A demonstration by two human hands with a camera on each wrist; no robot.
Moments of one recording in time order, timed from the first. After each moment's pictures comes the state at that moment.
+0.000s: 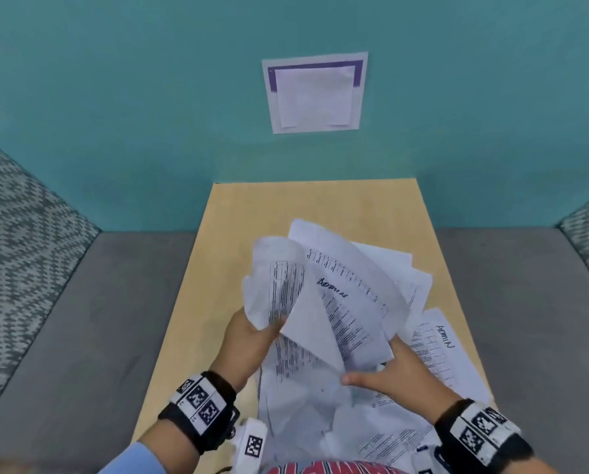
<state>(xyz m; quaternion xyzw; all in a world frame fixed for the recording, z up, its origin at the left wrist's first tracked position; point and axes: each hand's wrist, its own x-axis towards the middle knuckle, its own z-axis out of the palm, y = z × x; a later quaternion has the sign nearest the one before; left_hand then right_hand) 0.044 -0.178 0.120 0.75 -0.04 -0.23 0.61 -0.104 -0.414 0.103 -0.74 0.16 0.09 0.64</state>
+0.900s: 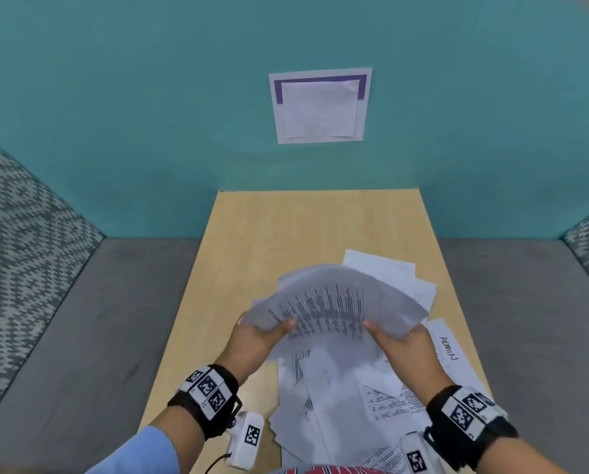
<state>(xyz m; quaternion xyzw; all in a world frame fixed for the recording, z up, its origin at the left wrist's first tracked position) 0.067 -0.176 0.099 0.74 -0.07 -0.24 0.62 -0.069 -0.431 0.093 -0.72 0.28 -0.10 0.63</state>
